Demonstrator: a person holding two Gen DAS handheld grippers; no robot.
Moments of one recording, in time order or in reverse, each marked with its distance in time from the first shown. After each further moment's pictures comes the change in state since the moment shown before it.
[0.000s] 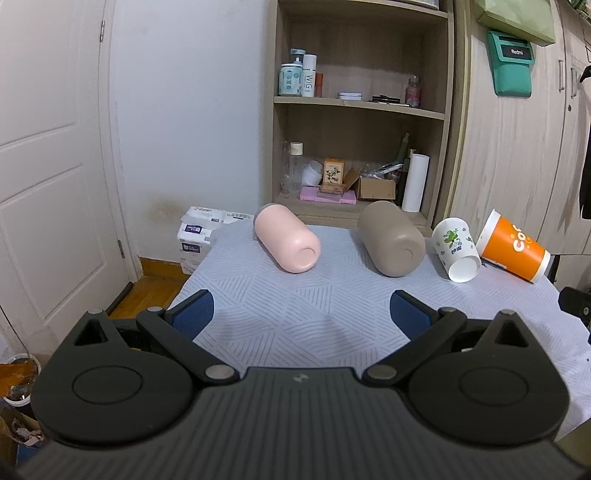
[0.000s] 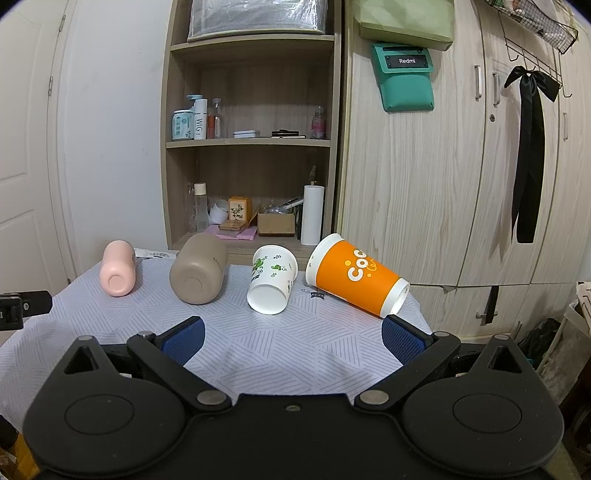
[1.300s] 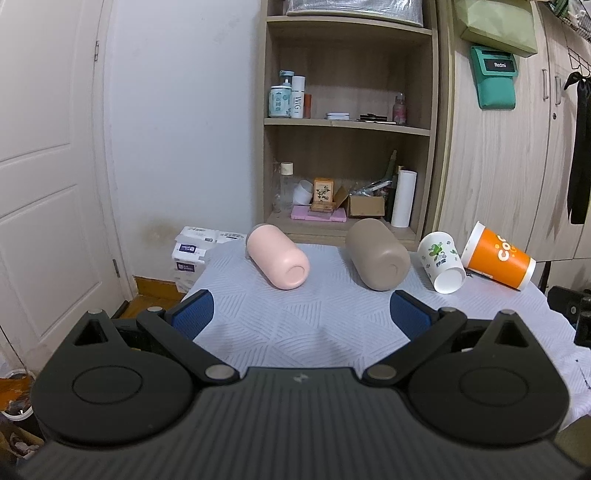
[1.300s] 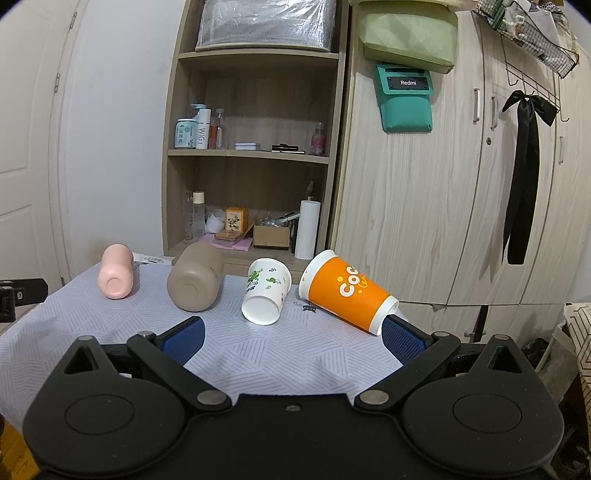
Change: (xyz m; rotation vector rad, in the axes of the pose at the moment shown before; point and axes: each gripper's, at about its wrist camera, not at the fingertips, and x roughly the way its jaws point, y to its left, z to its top) left arm -0.021 -0.004 0.001 0.017 -0.062 -0.024; right arm -0.014 0.004 0.003 -0.050 -0.044 -0.025
